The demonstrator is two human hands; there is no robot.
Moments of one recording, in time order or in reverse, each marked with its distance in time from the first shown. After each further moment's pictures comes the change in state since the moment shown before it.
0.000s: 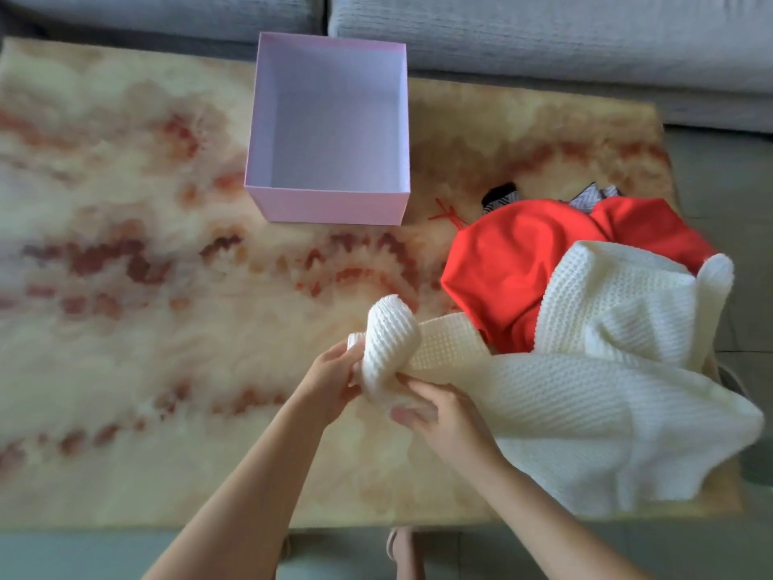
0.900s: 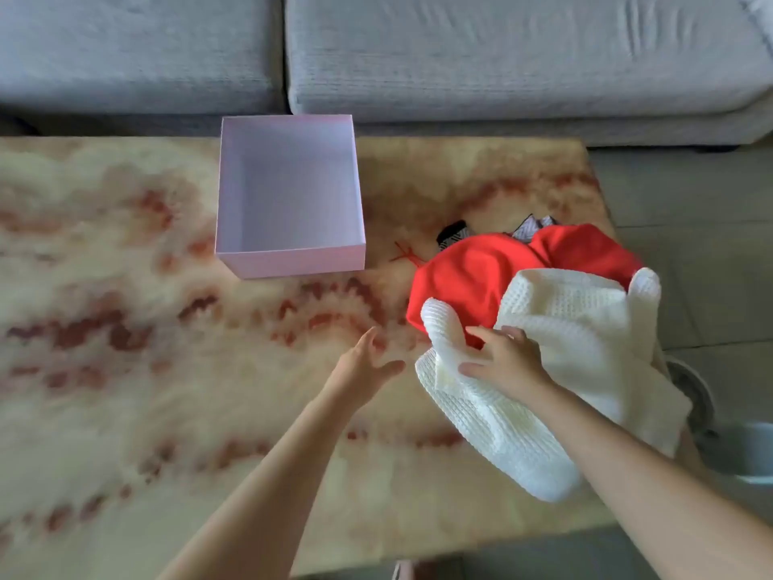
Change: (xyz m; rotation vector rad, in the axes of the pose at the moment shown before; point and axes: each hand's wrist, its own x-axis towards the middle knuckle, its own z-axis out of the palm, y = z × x) left_hand -0.015 0.056 0.083 1.081 0.021 0.256; right_hand 0.042 0.027 -0.137 -0.369 0.089 0.321
